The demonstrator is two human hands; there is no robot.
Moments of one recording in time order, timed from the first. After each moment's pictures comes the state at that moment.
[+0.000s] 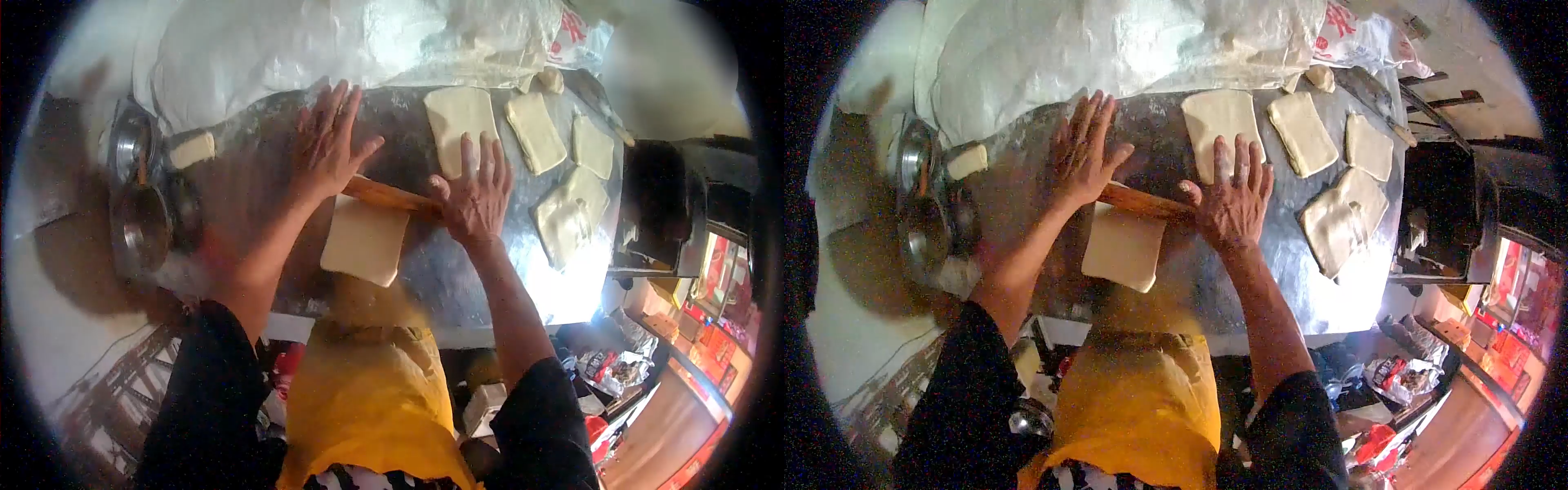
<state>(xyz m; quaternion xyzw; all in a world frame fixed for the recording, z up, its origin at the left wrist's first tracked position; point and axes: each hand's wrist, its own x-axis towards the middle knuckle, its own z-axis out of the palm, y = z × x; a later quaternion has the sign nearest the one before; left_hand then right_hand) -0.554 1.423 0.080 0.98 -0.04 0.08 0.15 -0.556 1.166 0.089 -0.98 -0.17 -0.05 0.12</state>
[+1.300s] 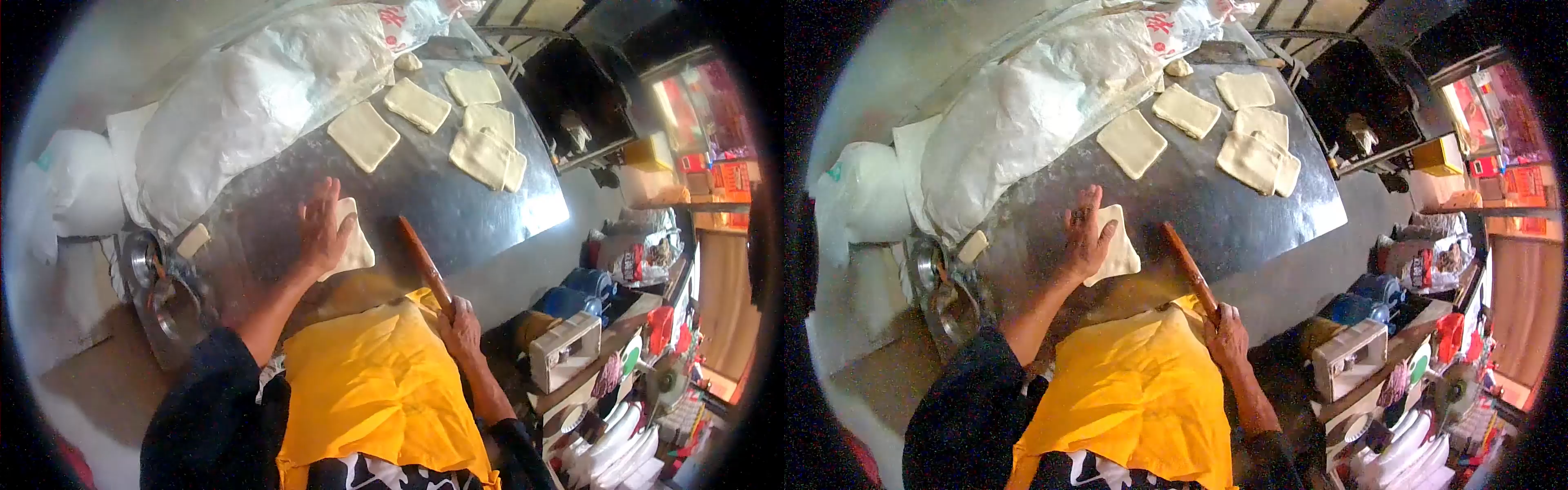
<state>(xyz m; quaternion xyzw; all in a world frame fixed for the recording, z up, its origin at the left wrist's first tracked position) -0.641 1.367 0.104 0.95 -0.18 0.00 0.26 -0.884 1.109 0.117 -0.91 0.23 0.14 0.32</state>
